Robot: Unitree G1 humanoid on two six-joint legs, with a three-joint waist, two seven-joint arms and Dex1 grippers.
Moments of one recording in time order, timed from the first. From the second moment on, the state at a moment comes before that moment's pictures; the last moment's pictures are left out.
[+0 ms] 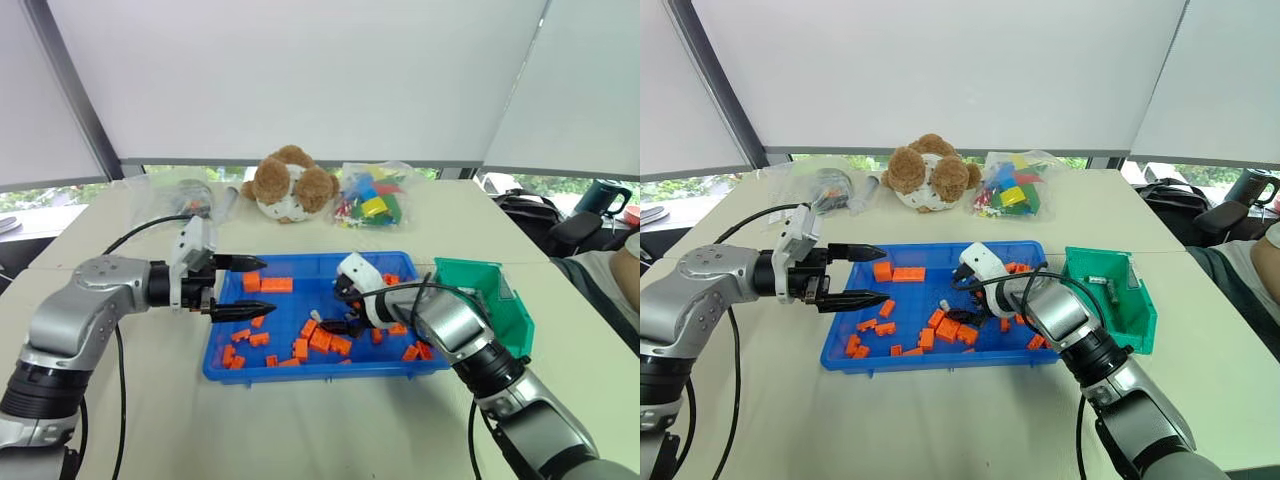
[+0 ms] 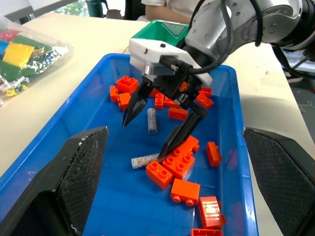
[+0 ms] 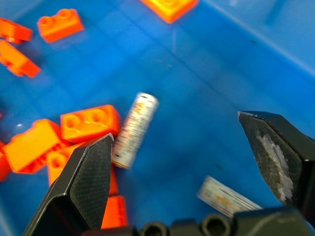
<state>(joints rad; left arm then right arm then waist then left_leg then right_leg) -0.58 0.83 0.06 -0.13 -0.60 0.58 -1.21 -0.82 -0.43 0.43 0.06 0.16 0.91 0.69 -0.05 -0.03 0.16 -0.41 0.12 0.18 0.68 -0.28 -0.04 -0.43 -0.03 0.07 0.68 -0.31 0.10</state>
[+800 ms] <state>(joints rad) -0.56 0.83 0.06 -0.14 -0.60 0.58 -1.19 -0.87 -0.34 0.46 0.18 0.06 0.91 0.71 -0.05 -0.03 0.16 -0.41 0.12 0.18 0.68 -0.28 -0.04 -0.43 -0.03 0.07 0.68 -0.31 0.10</state>
